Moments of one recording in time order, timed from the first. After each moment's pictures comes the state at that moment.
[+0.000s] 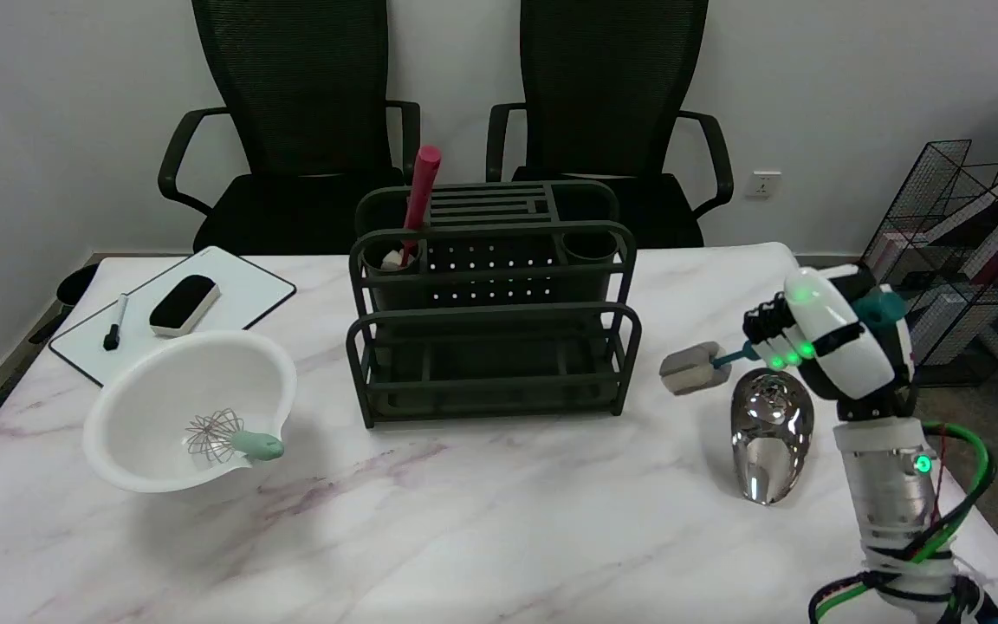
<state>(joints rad) -0.38 -0.99 -1.89 1.29 0.79 1.46 1.55</state>
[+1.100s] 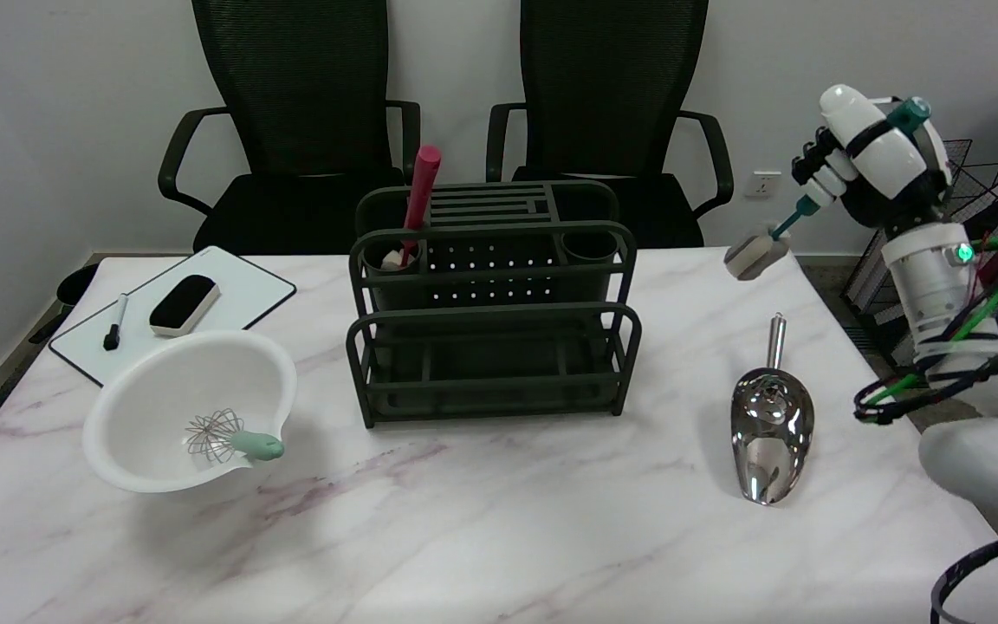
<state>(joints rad) -0.15 -0.82 -1.49 1.30 0.75 0.82 1.73</state>
